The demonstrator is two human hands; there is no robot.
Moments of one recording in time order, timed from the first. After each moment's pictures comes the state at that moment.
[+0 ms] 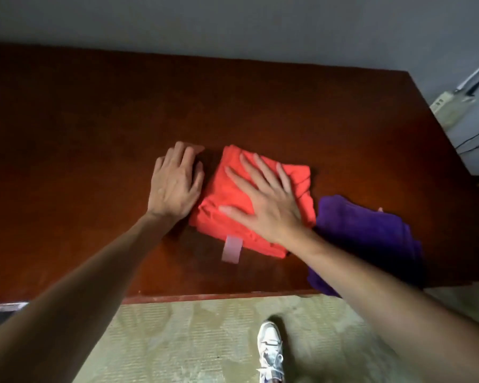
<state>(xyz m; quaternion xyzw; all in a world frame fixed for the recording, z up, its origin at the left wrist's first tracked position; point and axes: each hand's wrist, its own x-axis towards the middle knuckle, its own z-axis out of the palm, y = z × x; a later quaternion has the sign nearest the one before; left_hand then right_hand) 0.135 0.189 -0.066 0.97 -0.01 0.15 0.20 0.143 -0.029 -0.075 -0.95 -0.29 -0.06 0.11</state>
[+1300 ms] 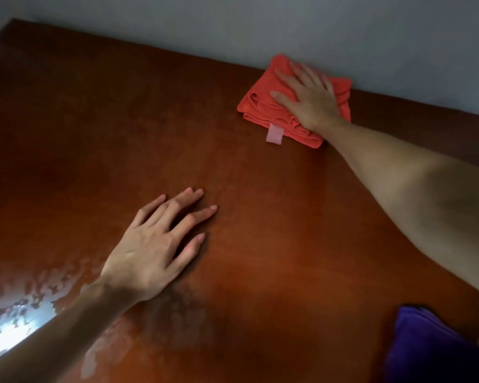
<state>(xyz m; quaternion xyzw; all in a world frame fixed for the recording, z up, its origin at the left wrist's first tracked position) 0.121 0.281 -0.075 0.99 -0.07 0.01 0.16 0.477 0.083 -0.056 -0.95 -0.30 0.00 0.10</state>
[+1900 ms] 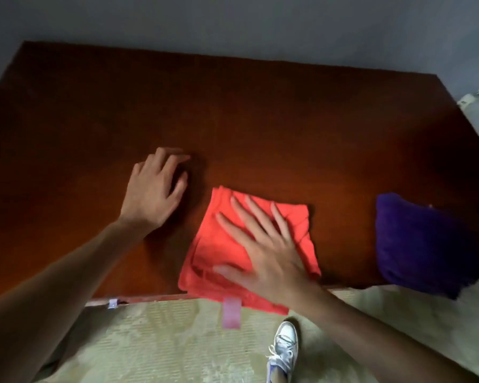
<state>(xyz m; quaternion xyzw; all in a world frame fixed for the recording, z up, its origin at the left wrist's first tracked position) 0.084 0.349 -0.056 0.98 -0.03 0.10 0.20 0.032 0.088 -0.071 -0.94 -0.34 -0.02 0.10</state>
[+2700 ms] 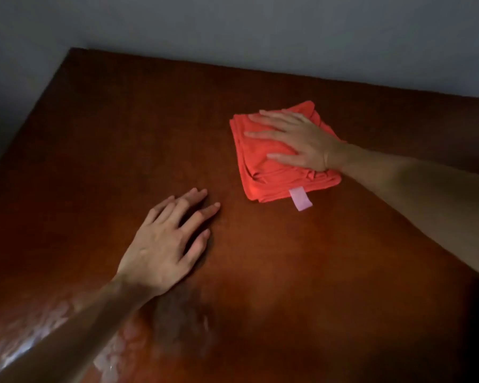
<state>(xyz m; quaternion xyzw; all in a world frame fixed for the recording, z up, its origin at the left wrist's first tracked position) 0.092 0.417 -0.071 0.98 -0.08 0.00 0.15 0.377 0.176 -0.057 -0.82 -0.57 0.02 0.02</state>
